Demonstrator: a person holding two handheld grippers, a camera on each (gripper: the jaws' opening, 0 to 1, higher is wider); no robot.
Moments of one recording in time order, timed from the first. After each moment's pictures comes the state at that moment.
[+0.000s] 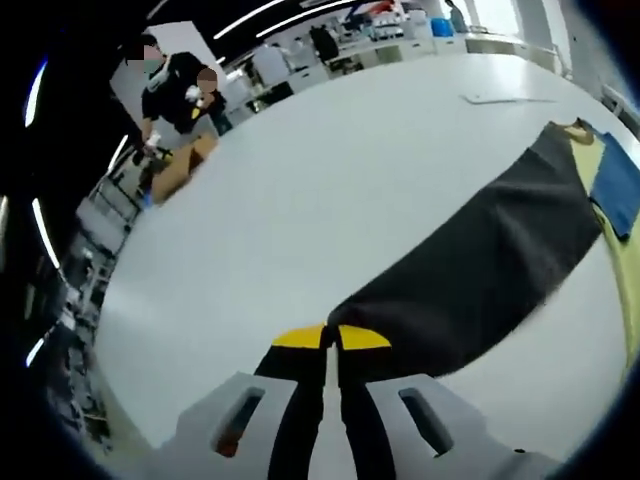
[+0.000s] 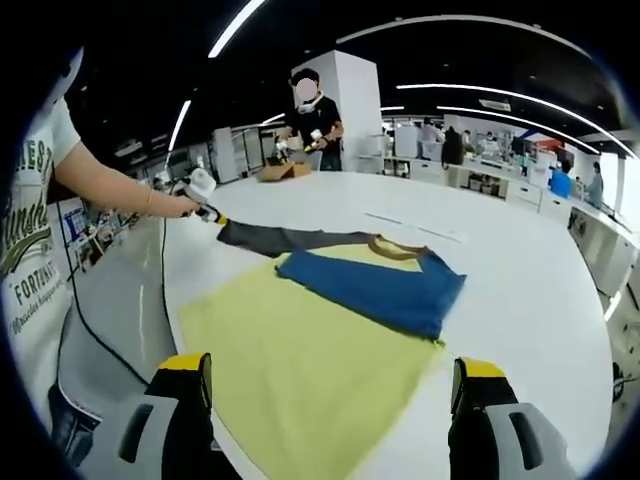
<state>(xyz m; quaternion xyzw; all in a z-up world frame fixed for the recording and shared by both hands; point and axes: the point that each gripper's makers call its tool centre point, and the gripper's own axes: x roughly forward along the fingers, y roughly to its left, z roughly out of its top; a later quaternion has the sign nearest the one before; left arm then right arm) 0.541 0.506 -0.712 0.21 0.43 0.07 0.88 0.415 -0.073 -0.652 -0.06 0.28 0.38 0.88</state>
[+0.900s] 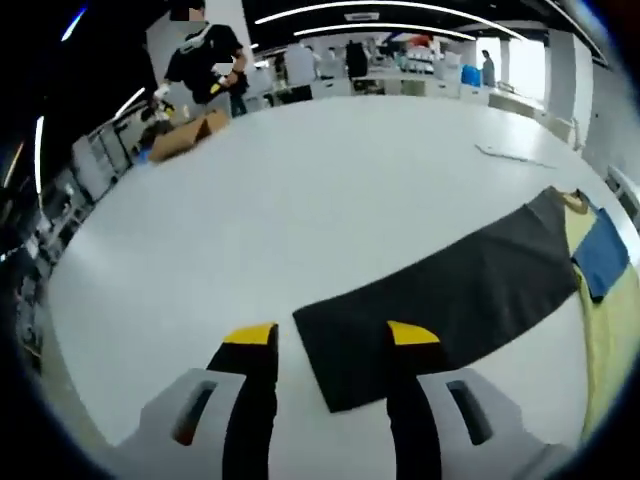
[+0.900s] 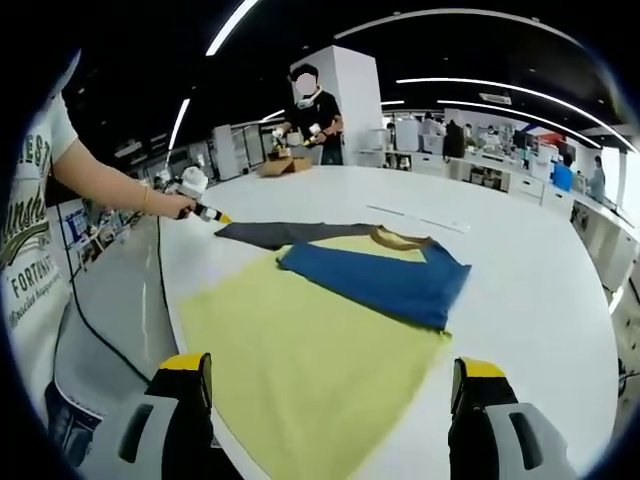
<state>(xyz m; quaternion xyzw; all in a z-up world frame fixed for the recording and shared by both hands) 0.528 0.490 -0.714 0.00 0.36 0.07 0.93 0.414 -0.075 -0.663 -0.06 0.29 0.38 0.88</state>
